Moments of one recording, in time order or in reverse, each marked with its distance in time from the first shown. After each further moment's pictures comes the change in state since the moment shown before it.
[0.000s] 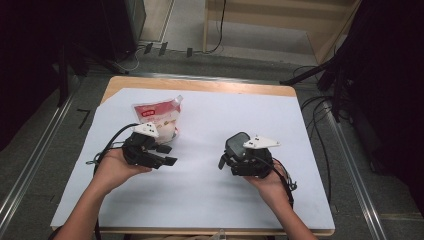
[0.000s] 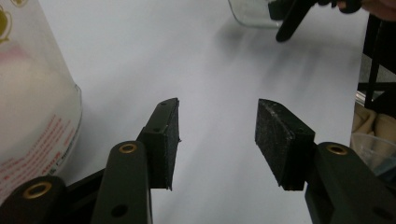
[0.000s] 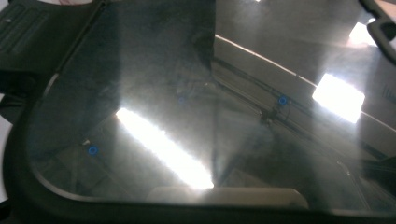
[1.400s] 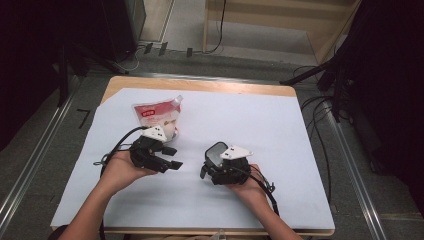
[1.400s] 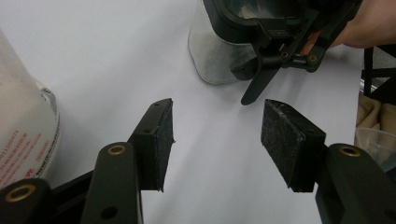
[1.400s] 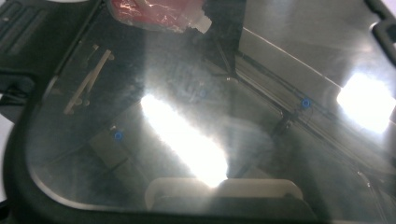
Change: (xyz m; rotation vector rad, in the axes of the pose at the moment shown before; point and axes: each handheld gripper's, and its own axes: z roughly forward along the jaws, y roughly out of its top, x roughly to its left) left arm -0.007 0.001 0.015 0.040 -0.009 0.042; right arm 0.036 -0.019 0.052 0.001 0.070 -0.105
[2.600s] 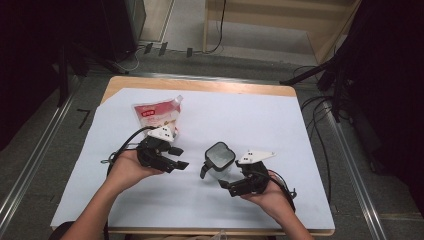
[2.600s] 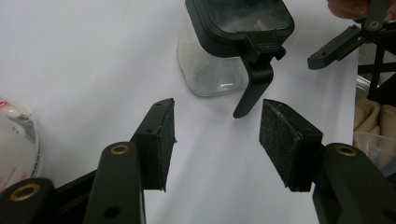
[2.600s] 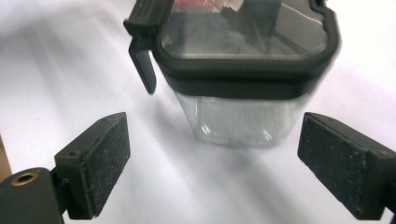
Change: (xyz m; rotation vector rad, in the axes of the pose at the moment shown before) left arm -0.006 0.011 0.013 -0.004 -0.022 0.034; right arm -0.013 -0.007 -0.061 0.076 0.182 0.068
